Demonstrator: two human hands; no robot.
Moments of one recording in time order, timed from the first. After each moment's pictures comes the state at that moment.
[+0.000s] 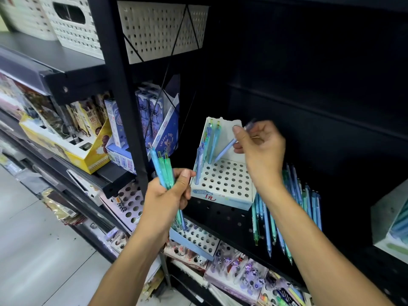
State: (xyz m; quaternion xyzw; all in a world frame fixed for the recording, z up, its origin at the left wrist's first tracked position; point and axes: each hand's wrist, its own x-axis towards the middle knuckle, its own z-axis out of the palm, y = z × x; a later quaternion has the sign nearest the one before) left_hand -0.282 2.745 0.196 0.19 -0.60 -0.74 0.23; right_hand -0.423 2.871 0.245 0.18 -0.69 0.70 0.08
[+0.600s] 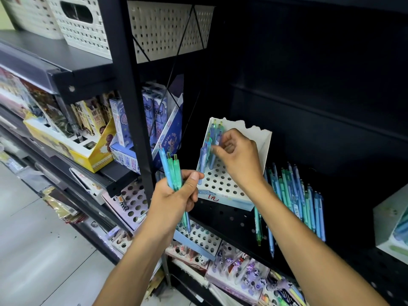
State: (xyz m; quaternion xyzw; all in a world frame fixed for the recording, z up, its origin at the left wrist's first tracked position) left_hand -0.282 2.747 0.197 0.17 -0.61 -0.75 0.21; right_hand -0.432 2.842 0.224 0.29 -0.84 0.46 0.07
